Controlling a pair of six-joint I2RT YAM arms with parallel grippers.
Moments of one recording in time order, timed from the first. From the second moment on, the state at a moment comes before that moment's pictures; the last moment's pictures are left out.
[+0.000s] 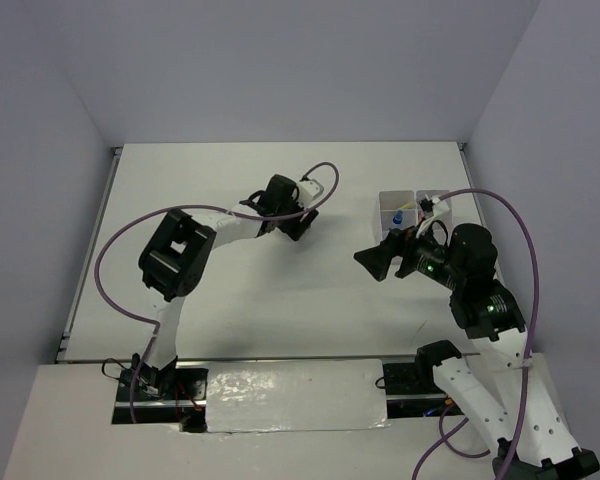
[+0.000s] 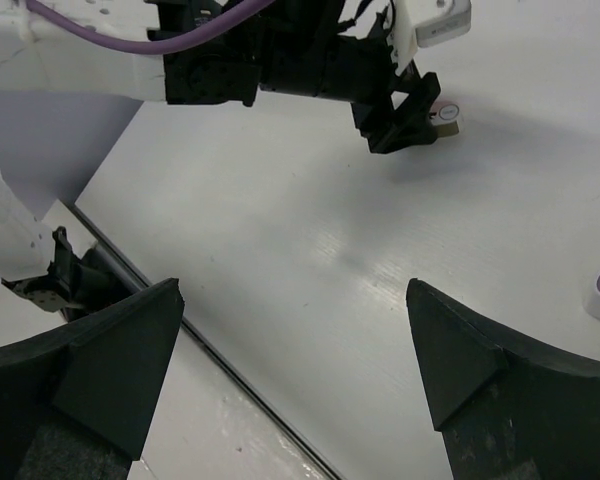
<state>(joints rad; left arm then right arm) -0.57 2.10 1.42 -0.05 0.07 0.21 0.26 0.62 0.84 -0.50 -0.49 0.34</state>
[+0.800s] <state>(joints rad) -0.87 1.39 0.69 0.35 0.07 0.06 0.26 0.62 0.75 -0.37 -0.43 0.57</state>
